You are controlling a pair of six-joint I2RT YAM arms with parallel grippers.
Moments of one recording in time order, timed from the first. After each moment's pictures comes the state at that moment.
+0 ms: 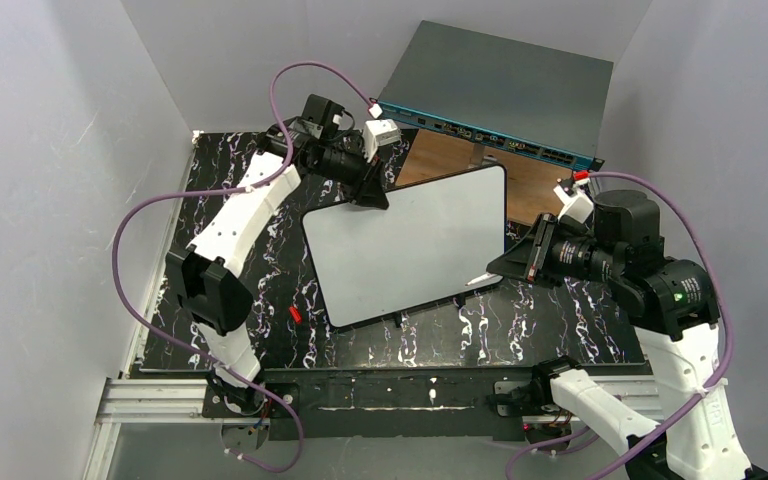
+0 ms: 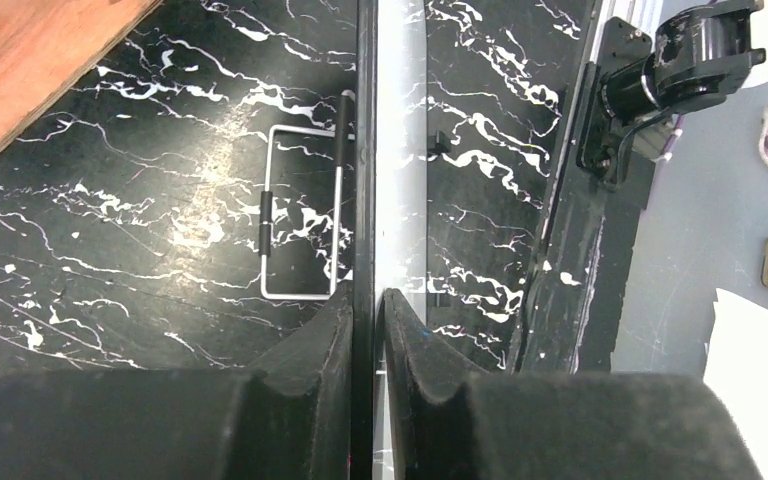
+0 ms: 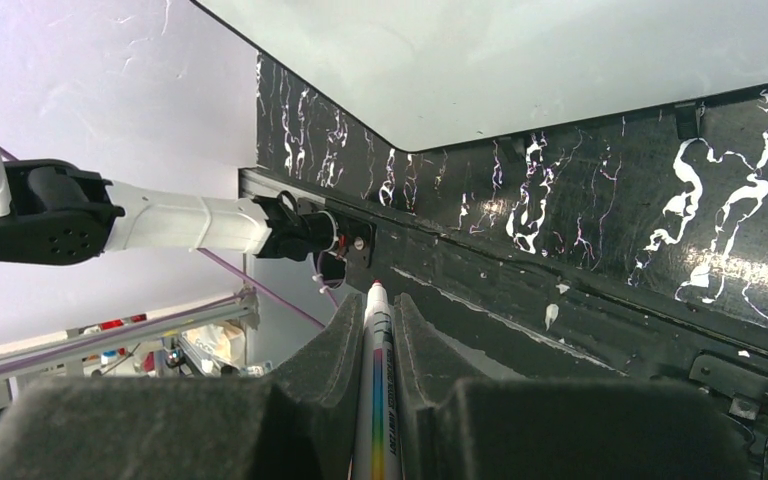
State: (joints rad) left arm -0.46 1.80 1.89 -1.05 0.80 0.39; right arm 0.35 0.86 1.43 -1.22 -0.49 0.69
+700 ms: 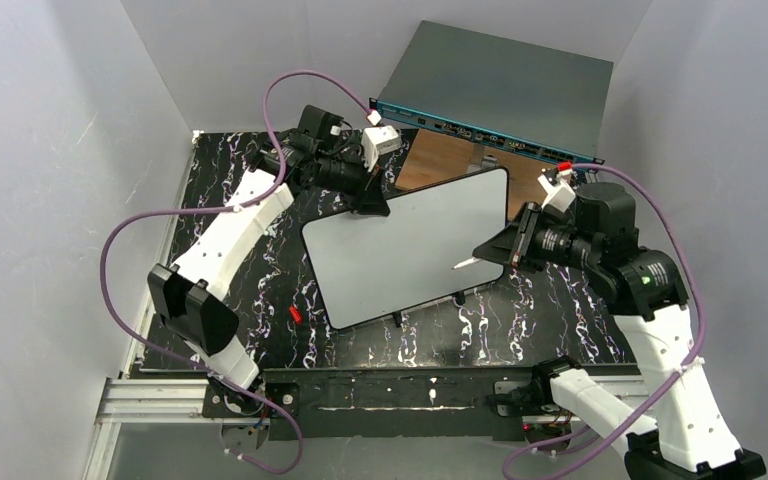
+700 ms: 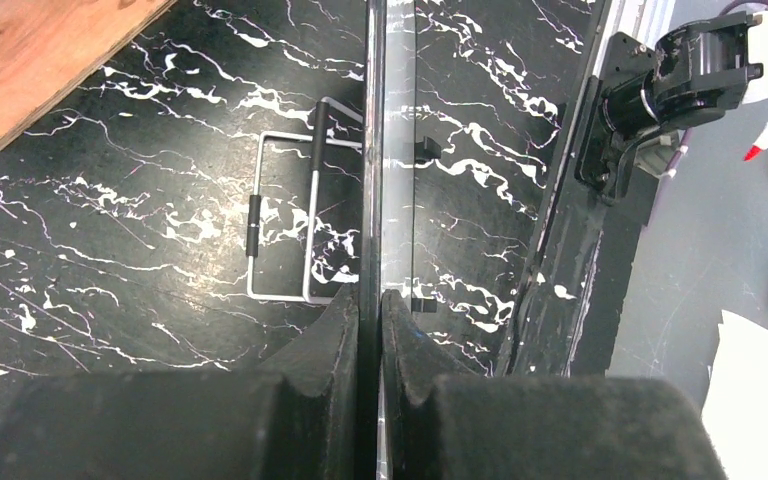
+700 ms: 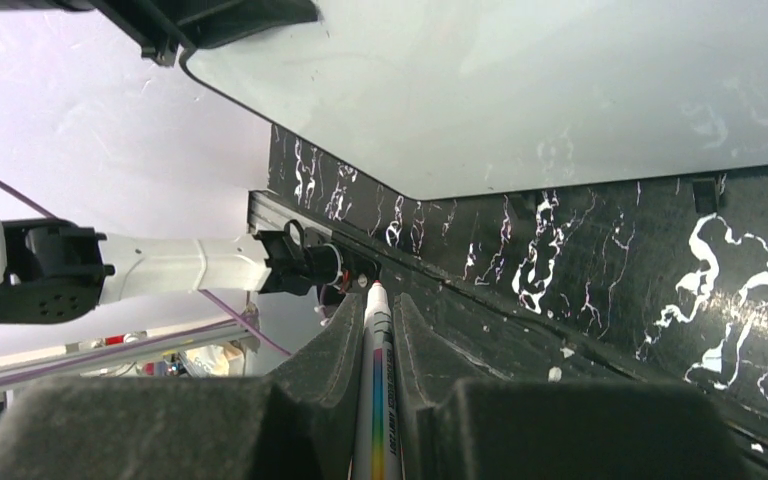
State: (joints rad) left arm -0.52 1.67 1.78 -0.98 0.71 0.31; right arm 0.35 0.85 1.28 -1.00 -0.52 0.71
